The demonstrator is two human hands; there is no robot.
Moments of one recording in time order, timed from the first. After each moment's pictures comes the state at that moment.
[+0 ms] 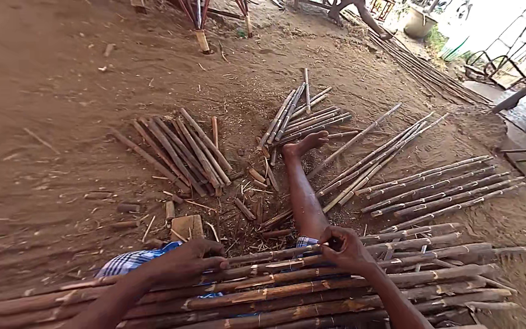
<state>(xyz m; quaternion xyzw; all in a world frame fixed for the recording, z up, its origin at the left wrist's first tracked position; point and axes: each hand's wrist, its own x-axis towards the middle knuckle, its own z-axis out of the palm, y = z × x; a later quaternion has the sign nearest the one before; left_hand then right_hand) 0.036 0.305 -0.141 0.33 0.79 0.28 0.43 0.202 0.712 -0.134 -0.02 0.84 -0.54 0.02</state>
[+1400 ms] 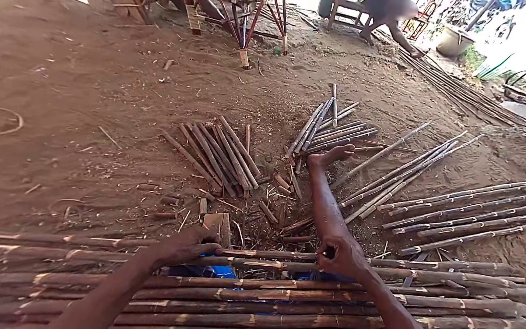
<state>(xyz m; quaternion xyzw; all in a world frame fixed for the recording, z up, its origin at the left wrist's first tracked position) 0.002 0.228 -0.152 0.28 0.84 0.24 0.39 0.166 0.659 -0.137 -0.04 0.90 -0.41 0.09</state>
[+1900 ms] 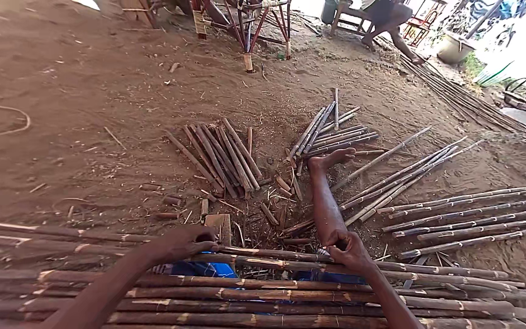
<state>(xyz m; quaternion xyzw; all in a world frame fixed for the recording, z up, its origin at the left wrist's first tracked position) 0.000 0.214 -0.144 0.27 0.88 0.20 0.34 0.162 0.687 -0.156 -0.03 0.80 -0.60 0.05</state>
